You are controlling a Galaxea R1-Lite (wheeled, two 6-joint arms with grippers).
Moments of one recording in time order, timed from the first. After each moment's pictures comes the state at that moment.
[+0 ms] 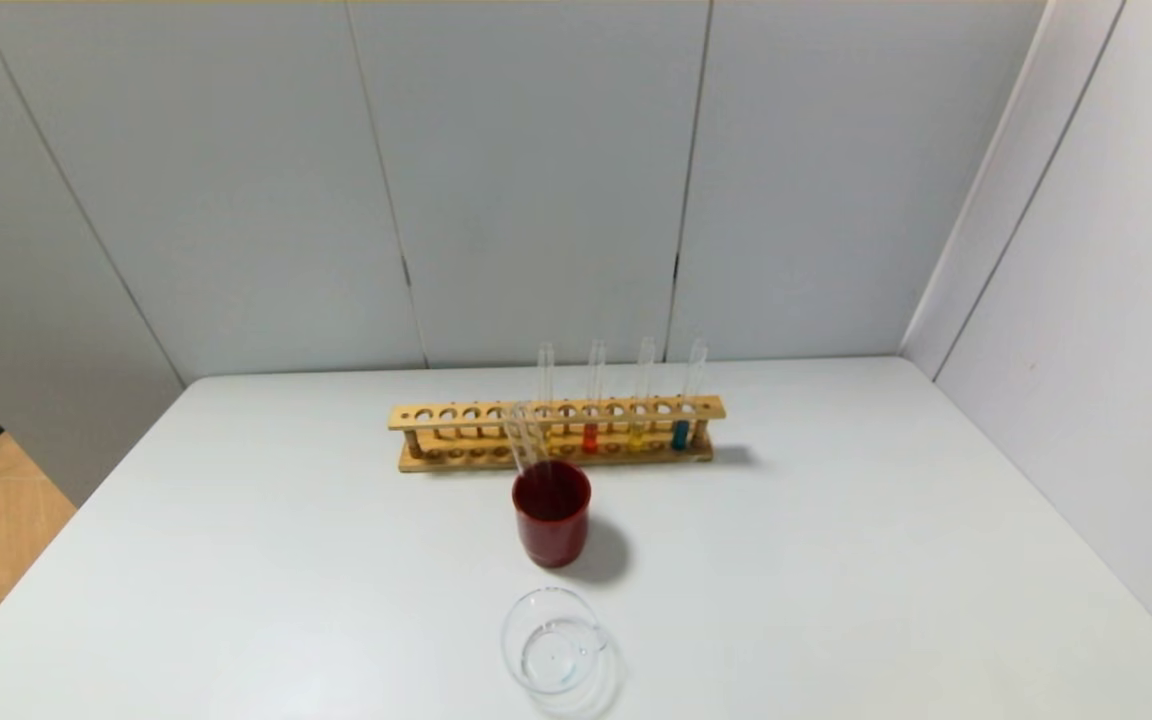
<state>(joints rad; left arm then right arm) 0.00 0.00 0.00 0.00 -0.01 0.02 0.00 0.00 0.00 -0.01 0.02 -0.01</state>
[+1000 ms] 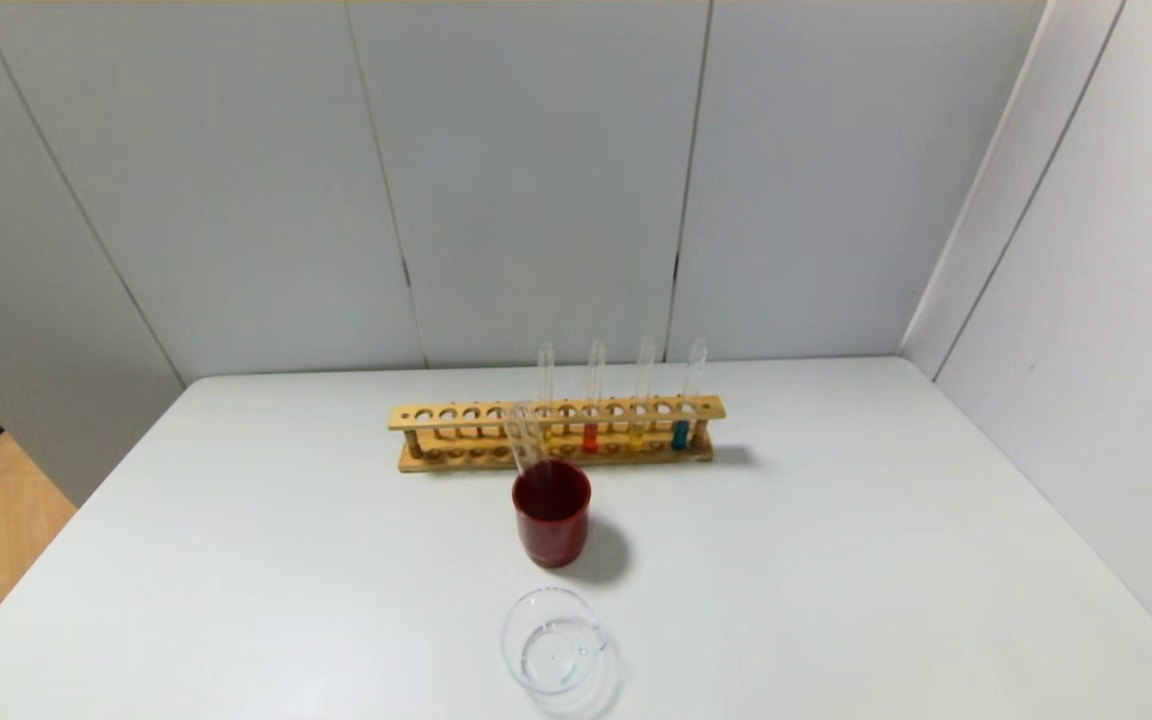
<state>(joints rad) 0.00 0.00 0.00 0.00 -0.02 0.02 0.00 0.05 -0.37 0.14 0.16 0.06</state>
